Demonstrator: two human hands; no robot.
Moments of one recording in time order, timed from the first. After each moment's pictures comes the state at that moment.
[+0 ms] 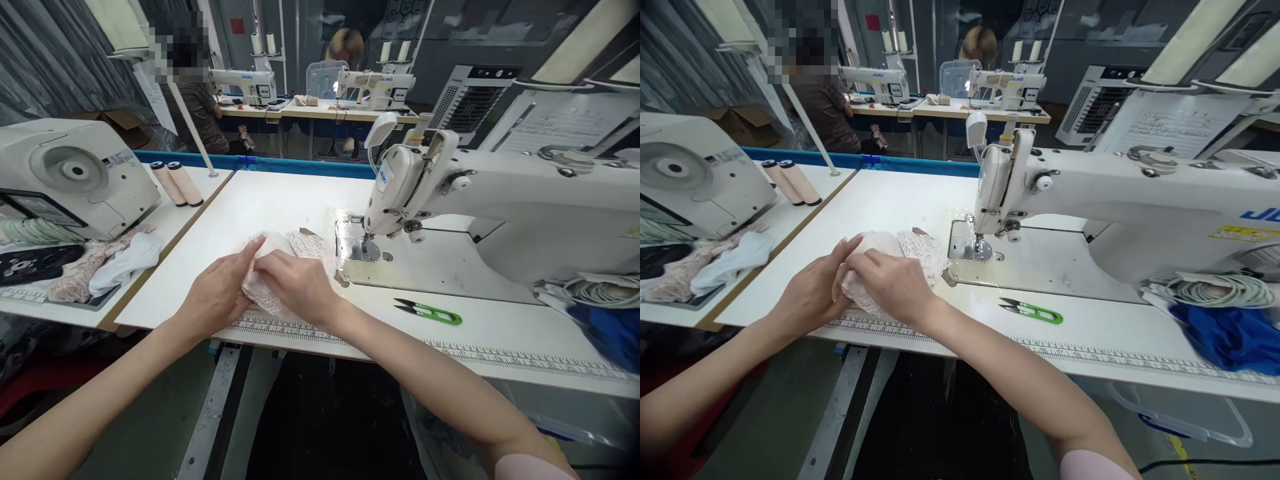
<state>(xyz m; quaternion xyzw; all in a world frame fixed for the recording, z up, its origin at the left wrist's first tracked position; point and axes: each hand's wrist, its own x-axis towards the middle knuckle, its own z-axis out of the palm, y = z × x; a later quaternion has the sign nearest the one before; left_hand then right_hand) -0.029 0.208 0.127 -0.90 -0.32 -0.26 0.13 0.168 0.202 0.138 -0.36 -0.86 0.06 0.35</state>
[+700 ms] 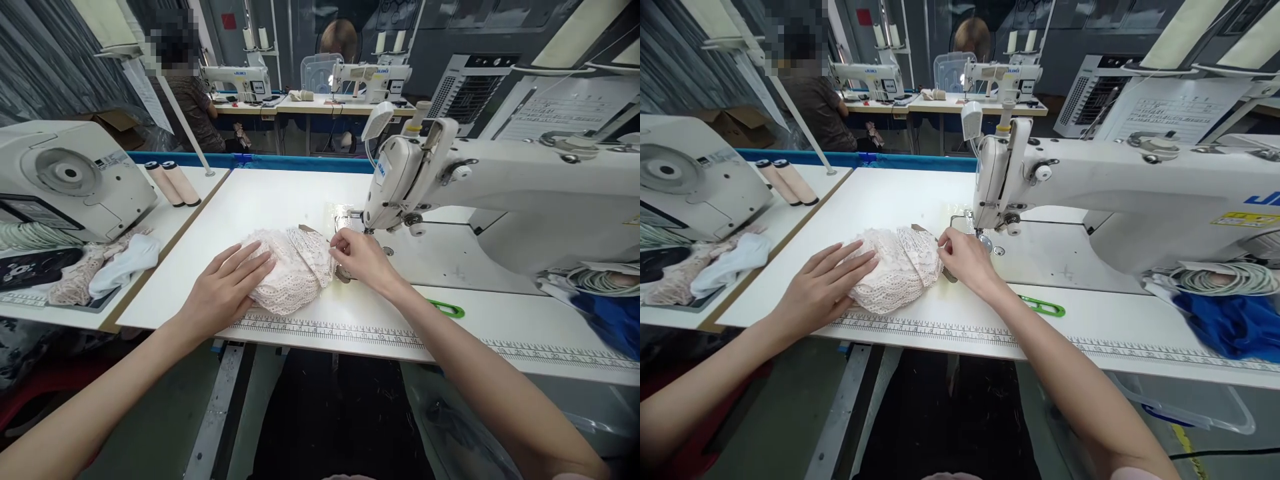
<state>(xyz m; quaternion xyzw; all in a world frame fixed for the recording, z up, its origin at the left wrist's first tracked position) -0.030 0.209 0.131 -0.93 -0.26 -0.19 0.19 0.260 0.224 0.138 -0.62 -0.71 0.16 0.27</state>
